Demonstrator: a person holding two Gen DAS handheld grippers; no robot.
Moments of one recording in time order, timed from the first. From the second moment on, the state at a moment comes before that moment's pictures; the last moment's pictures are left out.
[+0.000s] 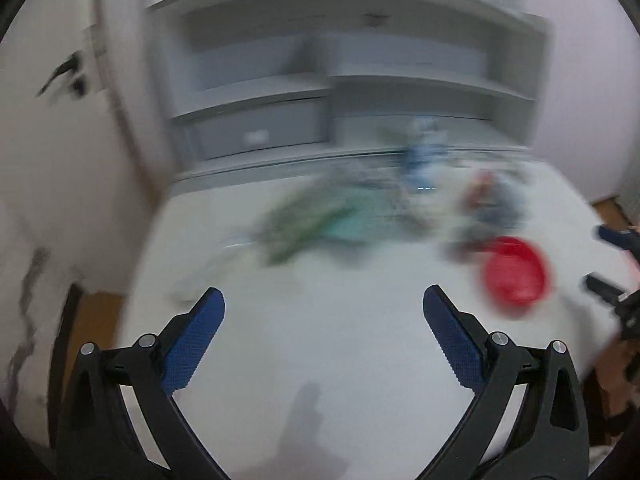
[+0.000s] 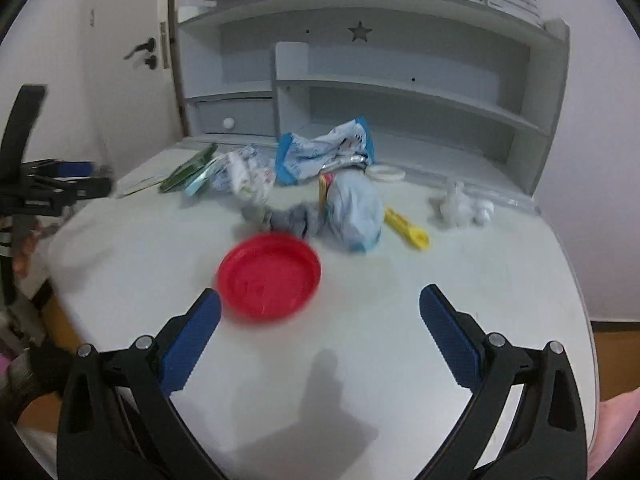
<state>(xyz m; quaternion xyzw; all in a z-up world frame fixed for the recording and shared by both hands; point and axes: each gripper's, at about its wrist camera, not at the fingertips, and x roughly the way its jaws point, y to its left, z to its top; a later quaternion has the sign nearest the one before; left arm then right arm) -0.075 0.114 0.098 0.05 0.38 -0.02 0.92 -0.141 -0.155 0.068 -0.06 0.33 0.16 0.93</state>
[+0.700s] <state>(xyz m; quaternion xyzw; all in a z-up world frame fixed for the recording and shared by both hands) 0.035 0.191 0.017 0.06 0.47 -0.03 0.88 -0.077 -0.081 0.023 -0.11 0.44 0.14 0.88</state>
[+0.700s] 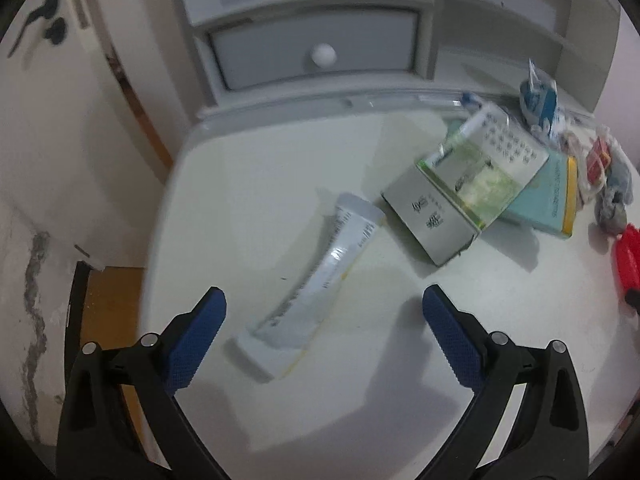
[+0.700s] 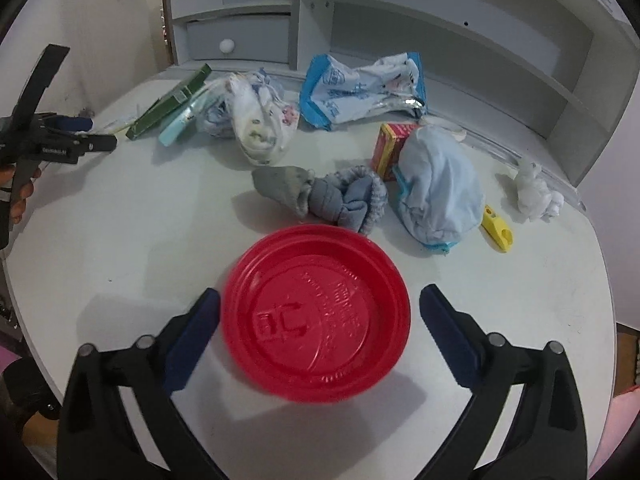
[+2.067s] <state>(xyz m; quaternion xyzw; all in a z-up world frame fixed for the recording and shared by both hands) -0.213 -0.411 0.020 0.26 0.41 -0.58 0.65 -0.336 -0.535 0.029 0.25 0.41 -0.15 0.87</state>
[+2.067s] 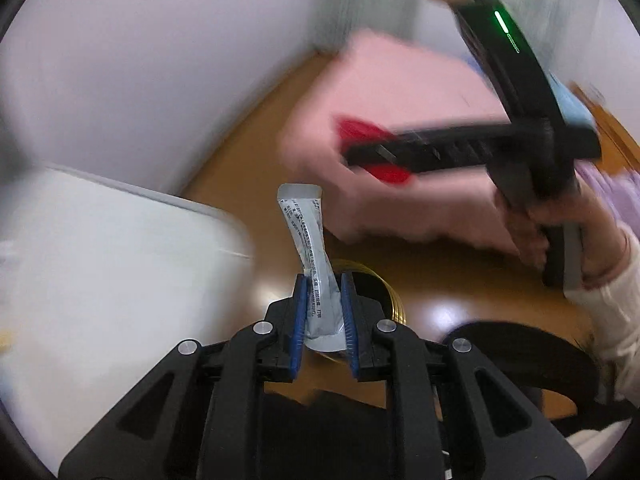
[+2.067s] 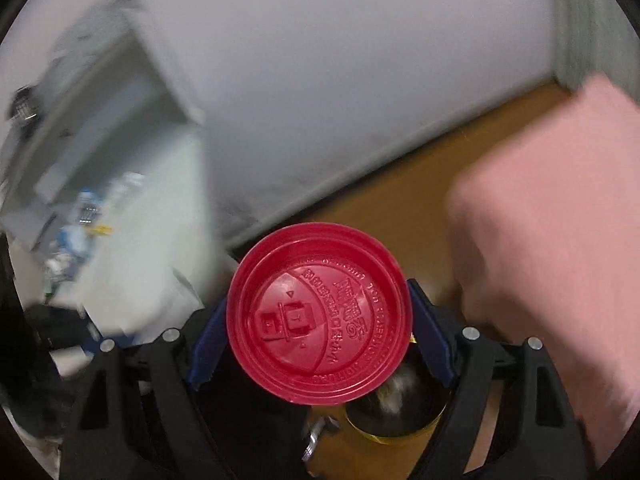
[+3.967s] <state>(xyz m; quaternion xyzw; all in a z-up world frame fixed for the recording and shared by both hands) -0.071 0.068 0.094 -0.01 0.36 -0.10 0.93 -0.153 -0.280 0.075 0.07 0.29 0.08 0.95</state>
